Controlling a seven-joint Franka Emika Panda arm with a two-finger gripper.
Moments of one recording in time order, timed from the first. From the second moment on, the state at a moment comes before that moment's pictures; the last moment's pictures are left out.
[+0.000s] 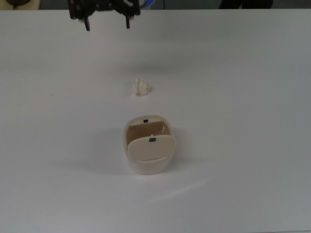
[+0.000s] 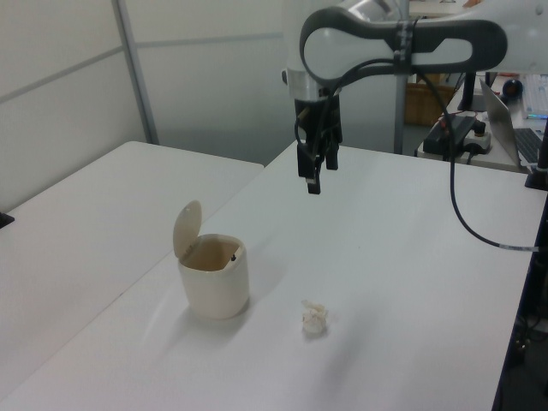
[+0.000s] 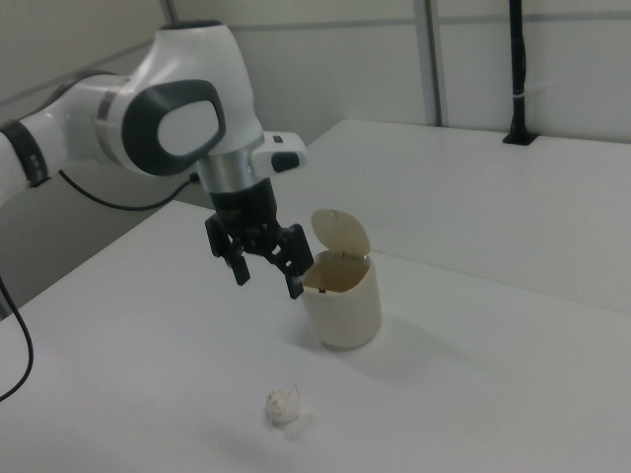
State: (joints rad) arm 0.02 0.04 -0.04 -1.61 -0.02 1.60 -0.14
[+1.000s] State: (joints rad) arm 0.12 0.23 -0.01 -1.91 -0.03 1.88 -0.19
